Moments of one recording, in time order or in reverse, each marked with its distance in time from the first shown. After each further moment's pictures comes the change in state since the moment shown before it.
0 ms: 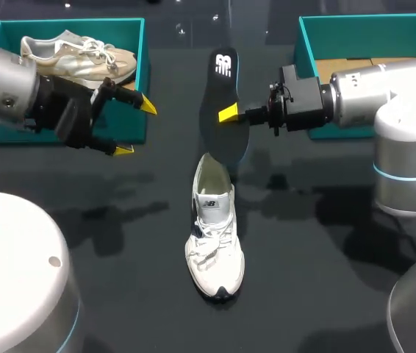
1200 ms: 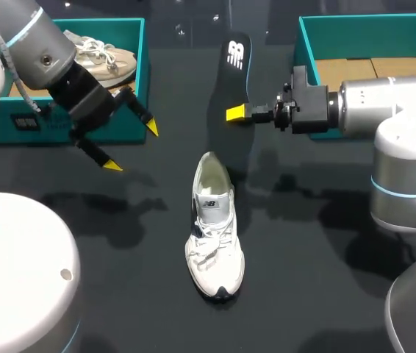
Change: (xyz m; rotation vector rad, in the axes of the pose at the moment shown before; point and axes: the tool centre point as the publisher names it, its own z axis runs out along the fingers) left arm 0.042 -0.016 0.005 0.065 0.453 -0.364; right arm -0.018 0.016 -0.012 -0.123 -0.022 -0.231
